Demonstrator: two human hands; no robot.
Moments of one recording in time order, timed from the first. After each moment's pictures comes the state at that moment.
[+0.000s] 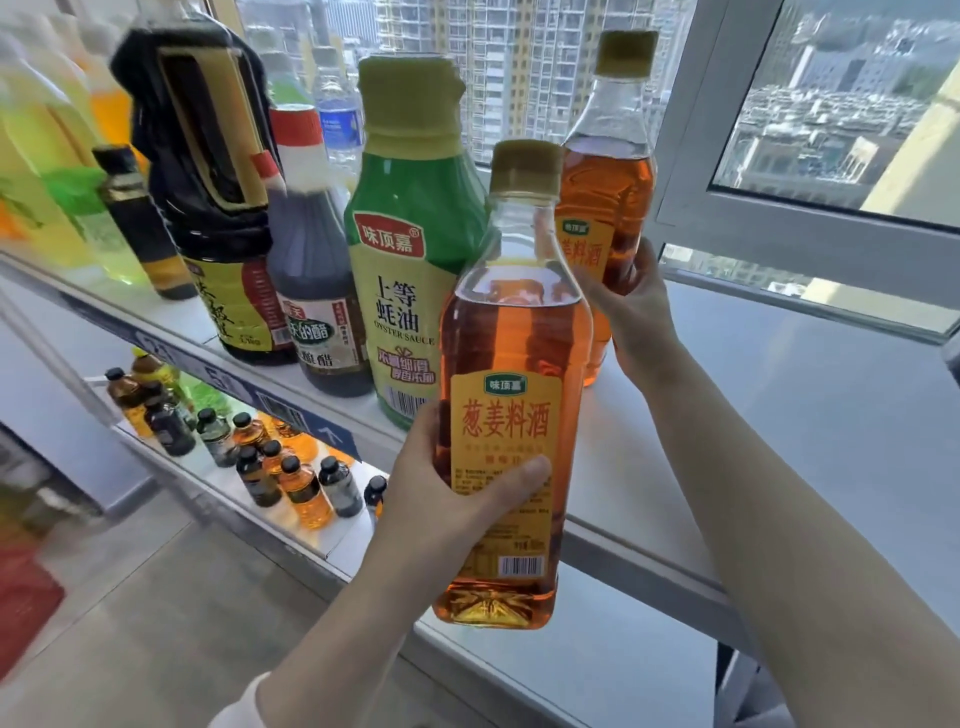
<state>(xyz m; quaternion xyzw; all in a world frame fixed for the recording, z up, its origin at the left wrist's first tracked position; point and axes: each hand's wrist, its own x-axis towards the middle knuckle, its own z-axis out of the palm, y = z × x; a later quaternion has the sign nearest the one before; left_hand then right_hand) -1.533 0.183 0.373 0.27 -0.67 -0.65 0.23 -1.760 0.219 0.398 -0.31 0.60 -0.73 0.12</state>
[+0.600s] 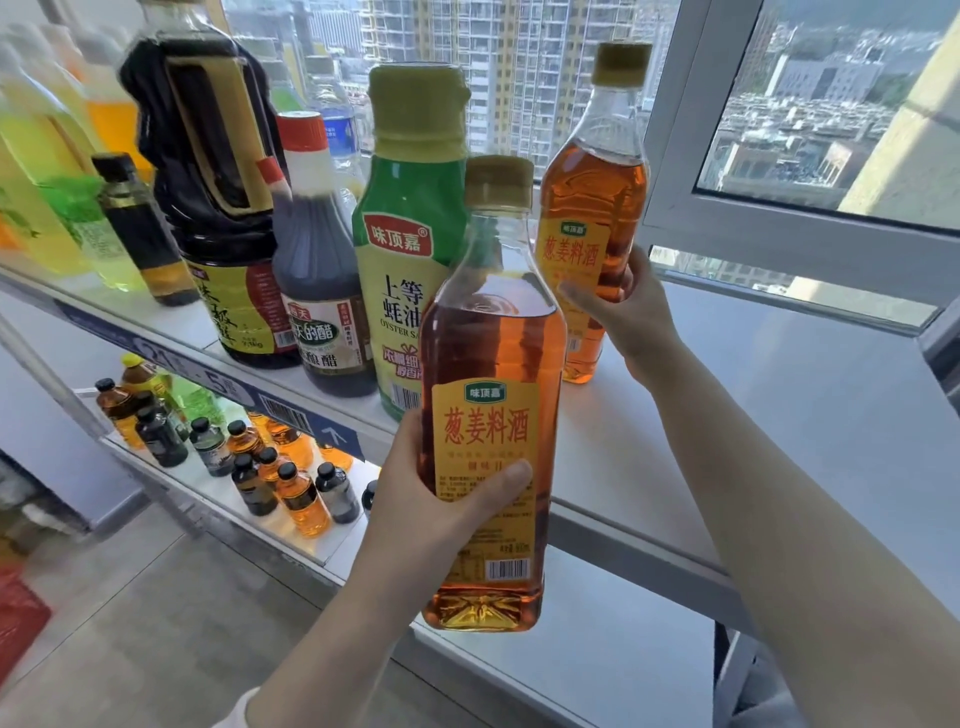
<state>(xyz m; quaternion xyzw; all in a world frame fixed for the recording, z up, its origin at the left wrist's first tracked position) -1.517 0.181 0.373 0.29 -0.68 -0.64 0.23 -1.761 0.224 0.395 -0.31 0.67 -0.66 0.10</state>
